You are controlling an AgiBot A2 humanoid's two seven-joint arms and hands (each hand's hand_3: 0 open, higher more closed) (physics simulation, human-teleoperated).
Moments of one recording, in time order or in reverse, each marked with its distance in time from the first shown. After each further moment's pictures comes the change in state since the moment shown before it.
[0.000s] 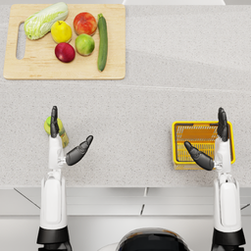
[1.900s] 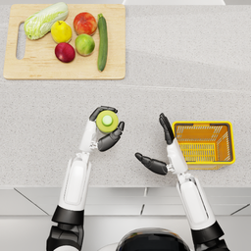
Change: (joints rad) left arm 0.237 0.138 0.303 0.188 0.058 -0.056 -0.008; right arm 0.050 -0.180 0.362 -0.119 0.329 -0.001 0.001
